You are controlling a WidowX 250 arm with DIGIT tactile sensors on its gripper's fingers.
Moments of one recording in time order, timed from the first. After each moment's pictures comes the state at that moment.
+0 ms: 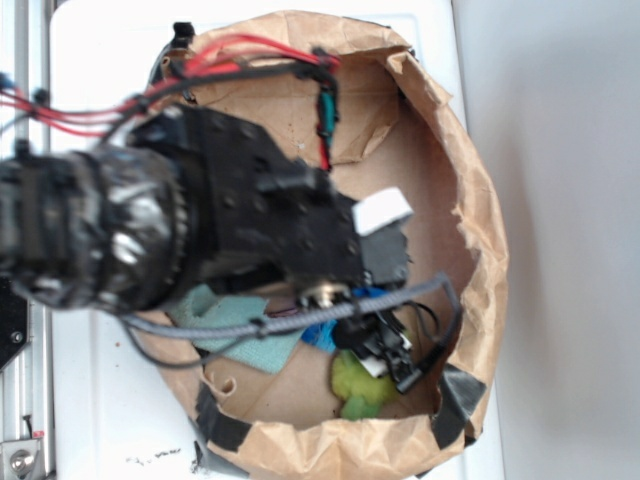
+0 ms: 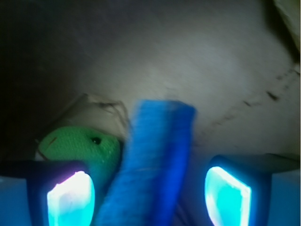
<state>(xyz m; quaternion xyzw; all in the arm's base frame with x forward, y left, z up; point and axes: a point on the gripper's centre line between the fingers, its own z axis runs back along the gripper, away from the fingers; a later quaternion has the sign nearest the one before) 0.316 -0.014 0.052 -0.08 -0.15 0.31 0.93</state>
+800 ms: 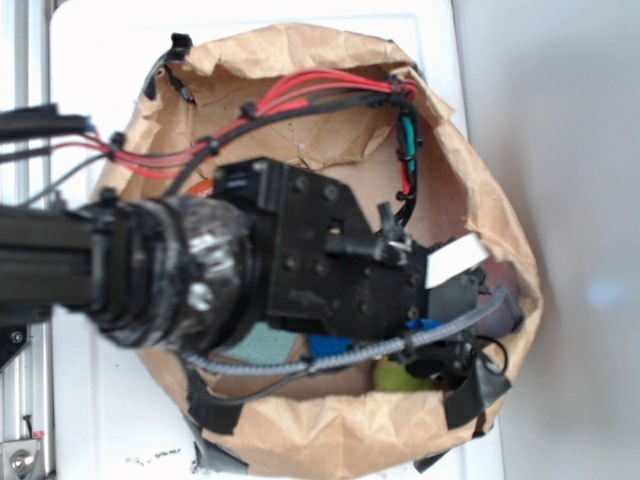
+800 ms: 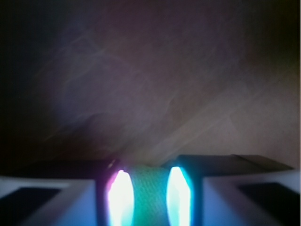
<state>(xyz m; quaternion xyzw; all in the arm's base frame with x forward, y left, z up) 0.323 -0.013 0.044 -0.05 -0.15 0.32 0.93</state>
